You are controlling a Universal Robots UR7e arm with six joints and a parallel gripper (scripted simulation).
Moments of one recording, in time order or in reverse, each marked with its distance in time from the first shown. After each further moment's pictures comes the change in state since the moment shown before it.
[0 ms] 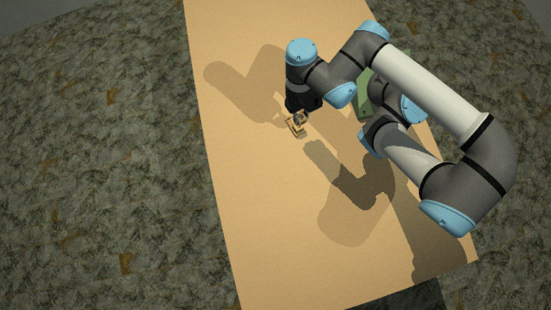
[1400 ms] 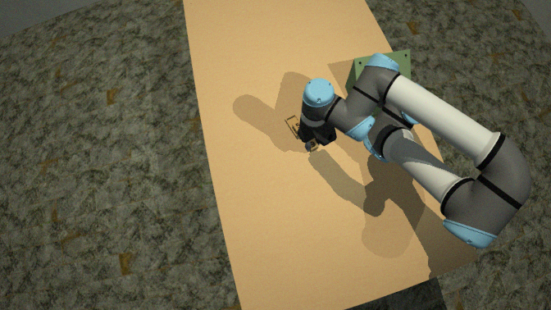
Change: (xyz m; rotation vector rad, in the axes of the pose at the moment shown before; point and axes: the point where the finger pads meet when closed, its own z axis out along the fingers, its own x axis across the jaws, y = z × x) arm -0.003 -0.079 0.072 -0.014 0.004 -0.007
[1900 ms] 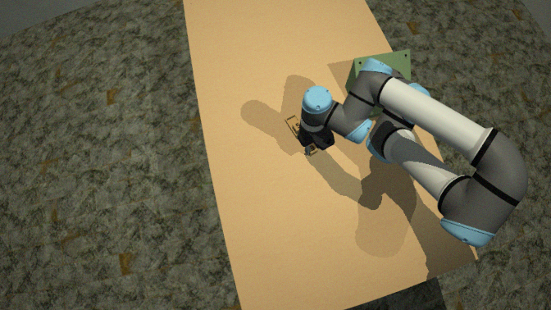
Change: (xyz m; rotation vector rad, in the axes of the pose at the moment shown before) arm -0.002 -0.001 0.038 0.005 -0.004 0.001
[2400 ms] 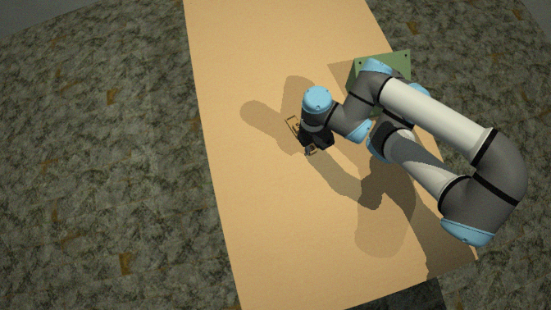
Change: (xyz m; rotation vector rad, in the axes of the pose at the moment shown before) arm 0.000 0.000 0.000 -0.001 0.001 0.000
